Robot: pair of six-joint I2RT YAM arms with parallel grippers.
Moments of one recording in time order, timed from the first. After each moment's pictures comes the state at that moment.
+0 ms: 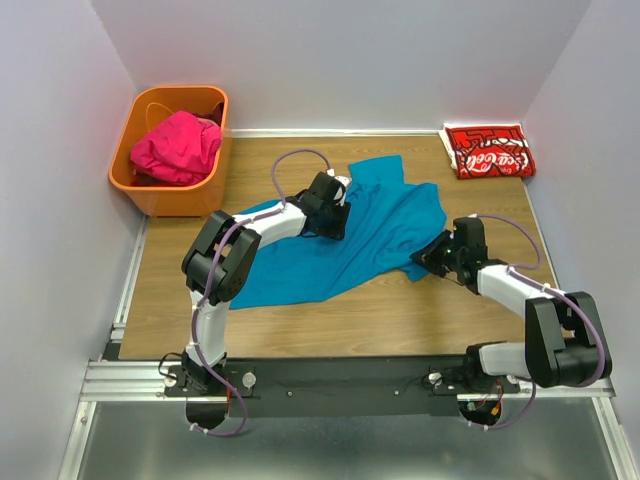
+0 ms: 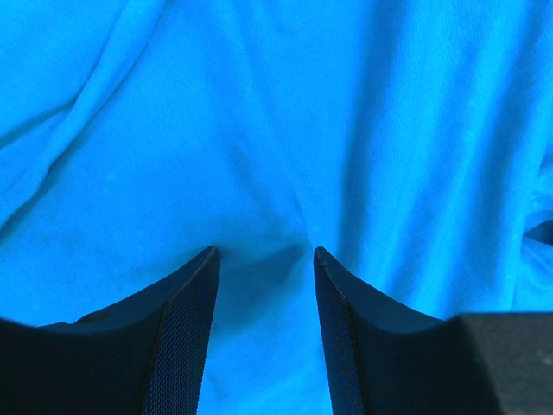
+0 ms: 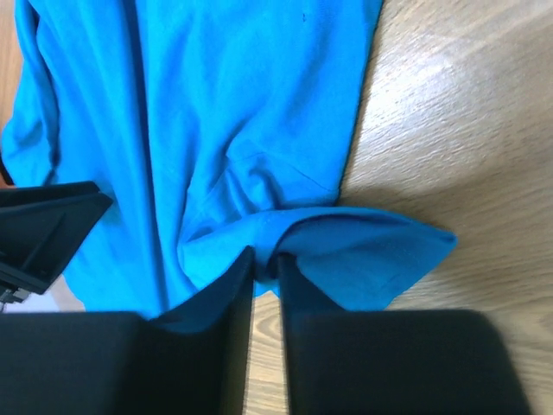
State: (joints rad) left arm -0.62 2.02 1.36 -0.22 0.09 -0.25; right arm 0.13 1.32 0.49 0.05 -0.19 0.89
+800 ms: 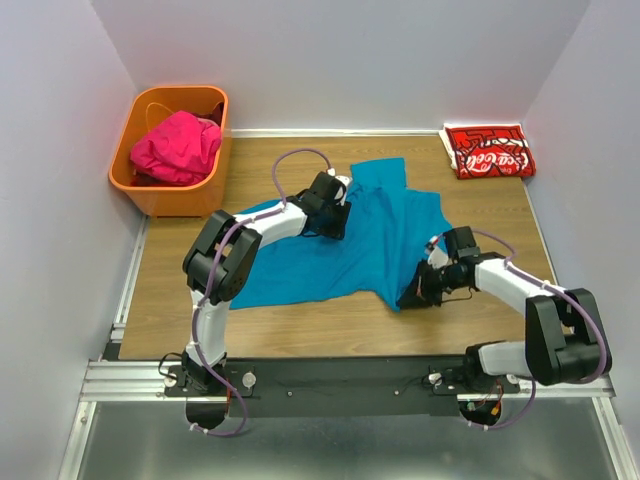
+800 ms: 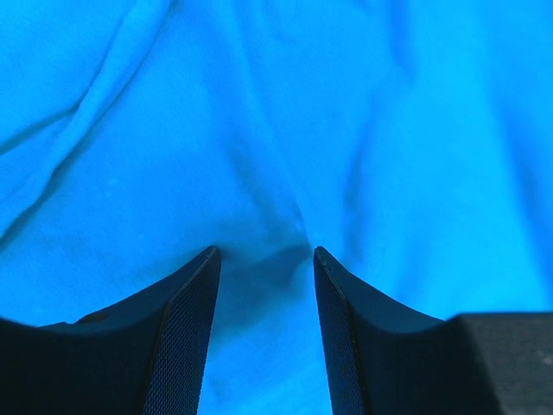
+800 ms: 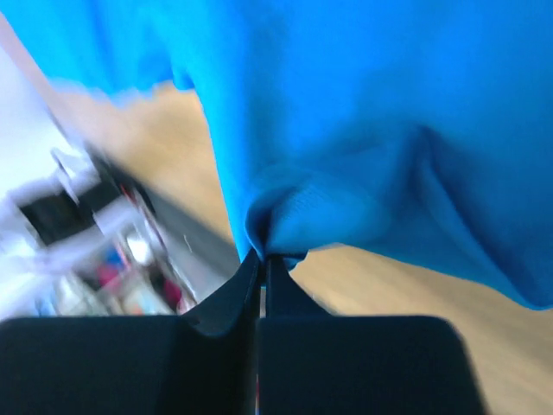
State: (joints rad) left arm -0.62 2.02 1.37 -0.23 0.08 -0.25; right arm 0.16 1.32 0.55 -0.45 -0.69 0.55
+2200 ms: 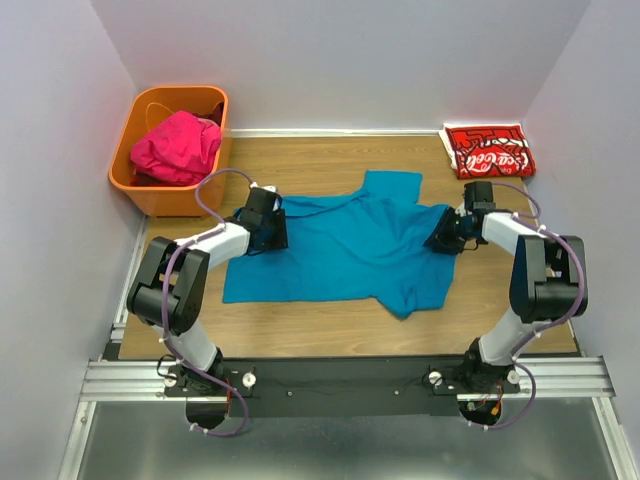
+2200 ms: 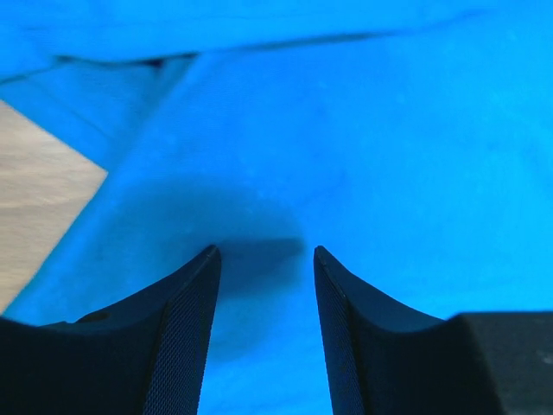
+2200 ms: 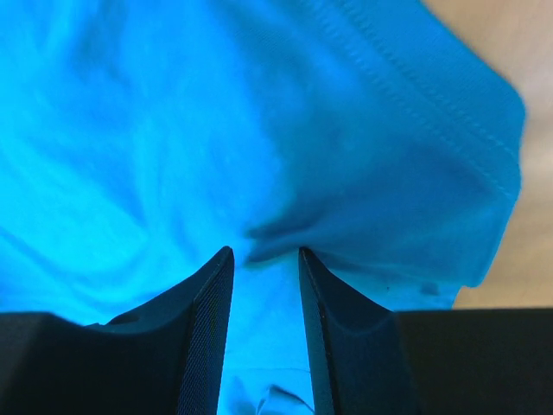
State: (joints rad) left arm -0.36 1.67 0.91 -0.16 -0.02 -0.40; right arm -0.02 1.68 0.92 -0.37 -0.24 0.49
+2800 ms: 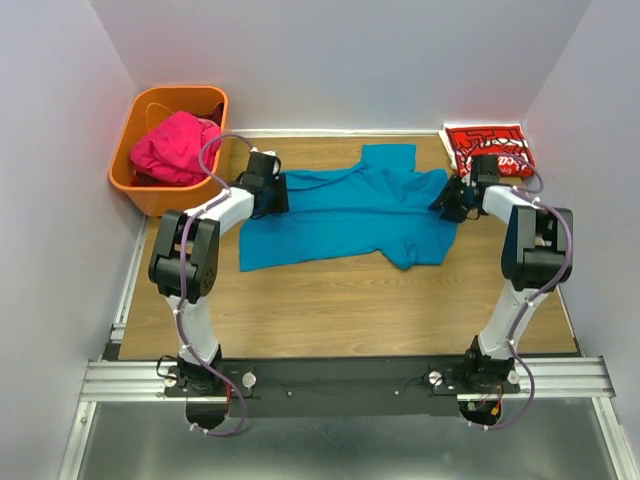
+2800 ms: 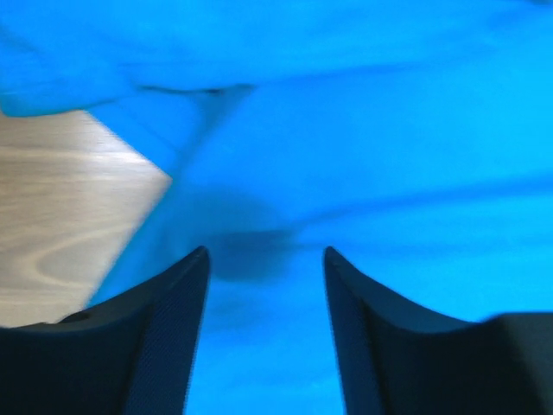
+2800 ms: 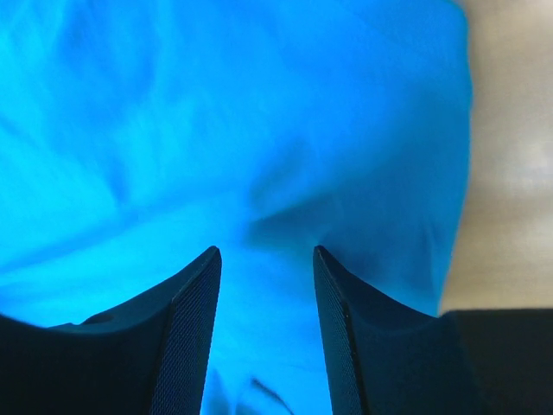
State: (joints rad) left arm -0.27 1.92 1.30 -0.25 -0.02 -0.33; right arm -0.08 1.97 1.28 -0.28 -0.25 0.49
